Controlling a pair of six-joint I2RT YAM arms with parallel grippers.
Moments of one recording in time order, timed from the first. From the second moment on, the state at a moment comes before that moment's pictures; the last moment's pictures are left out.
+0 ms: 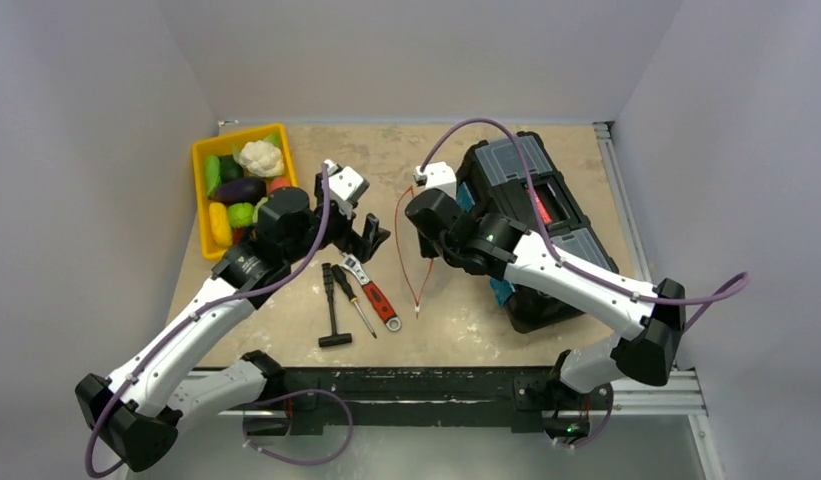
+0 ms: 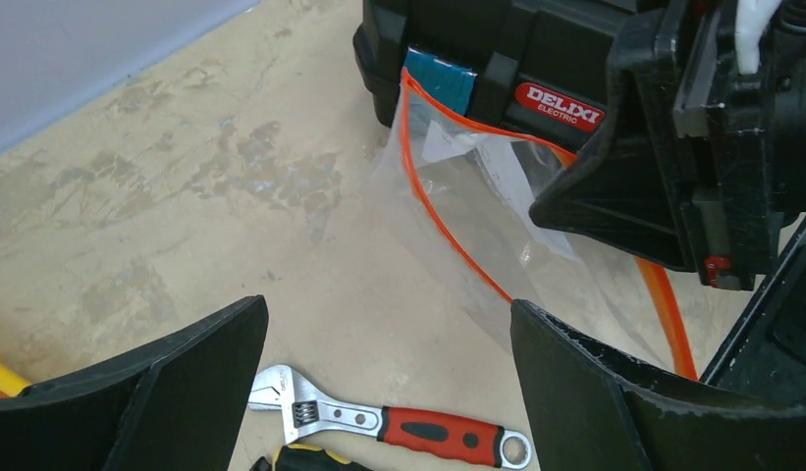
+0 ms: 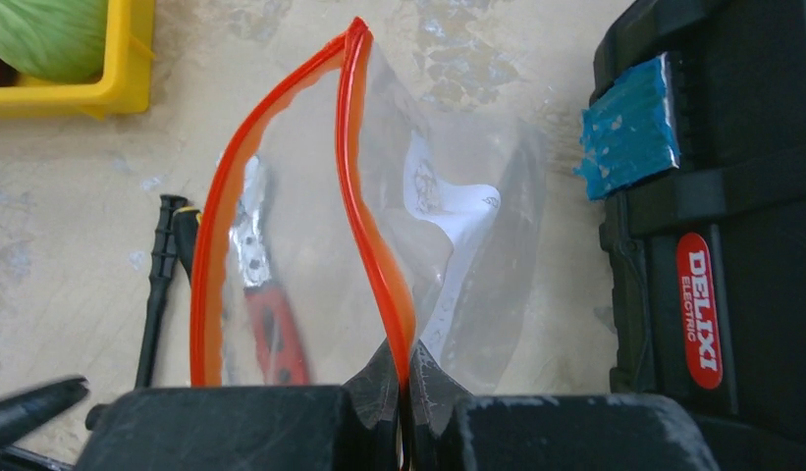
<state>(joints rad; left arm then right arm) -0.59 0.97 0.98 -0.29 0.17 0.03 1.00 1.43 1.38 -0.73 0.53 0.53</state>
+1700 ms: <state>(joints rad) -0.45 0.96 1.03 -0.36 -0.34 -0.02 0.85 1.63 1.35 -0.45 0.24 0.73</state>
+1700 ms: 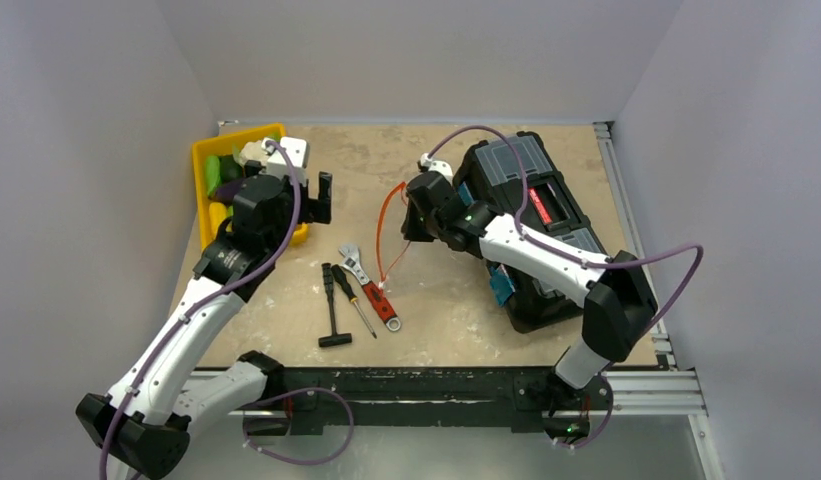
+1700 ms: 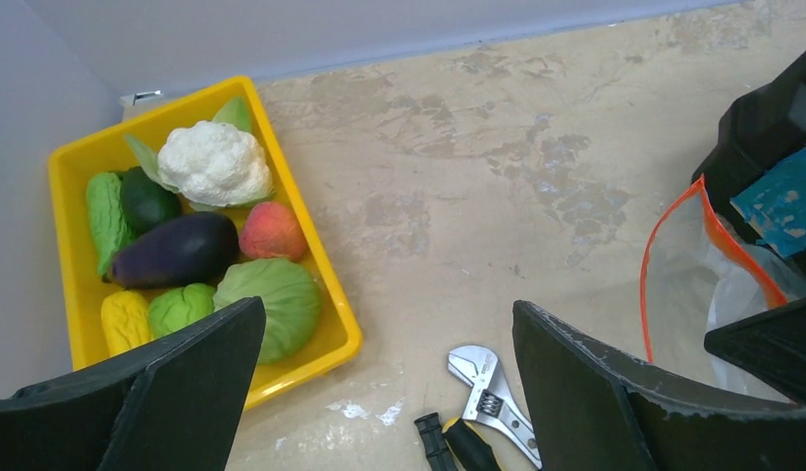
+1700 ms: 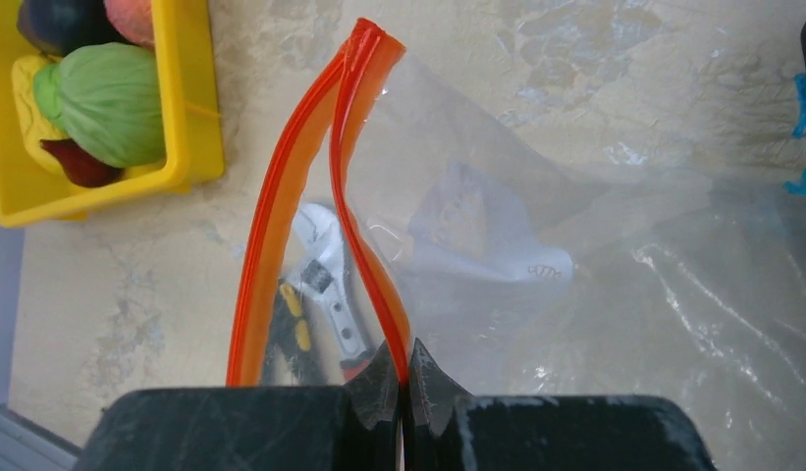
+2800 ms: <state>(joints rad) 0.33 1.53 1.18 -0.60 0.06 -0.38 0.75 1.65 1.08 -0.06 -0.15 0.56</state>
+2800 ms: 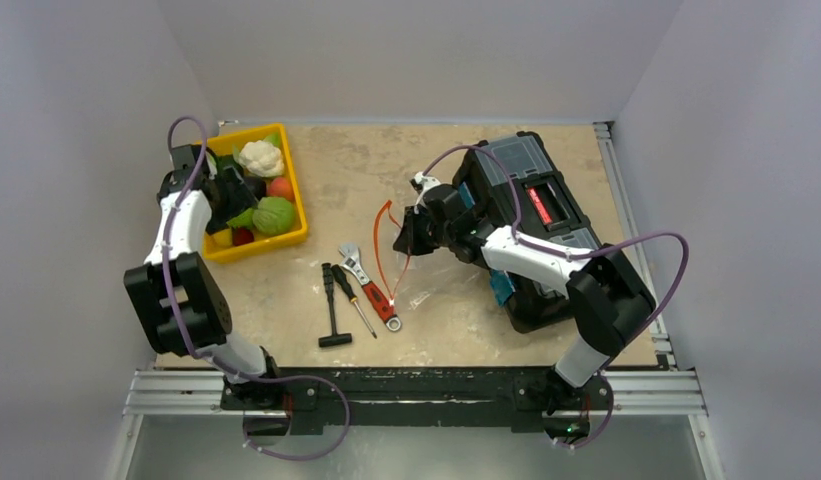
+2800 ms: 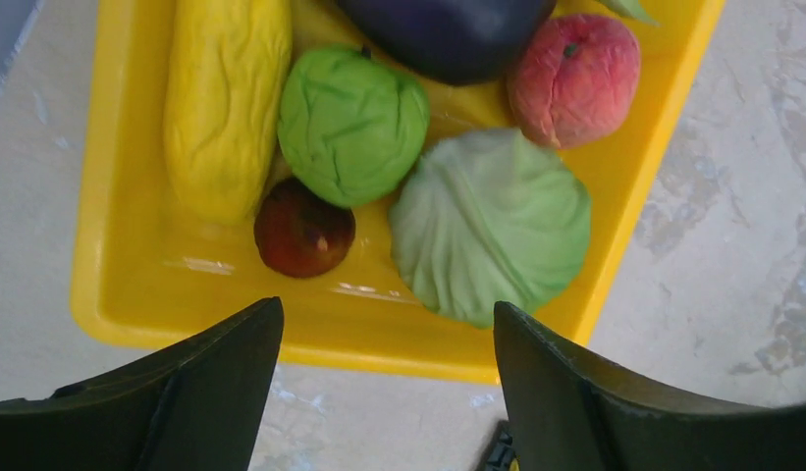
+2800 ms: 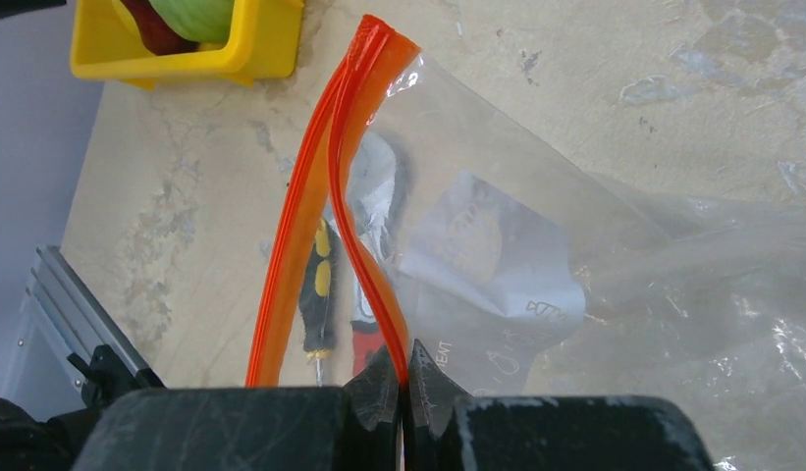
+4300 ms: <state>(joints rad) 0.22 1.87 1.39 -0.74 -0.20 -0.25 0.71 1.73 1.08 0.00 -0.33 0.57</state>
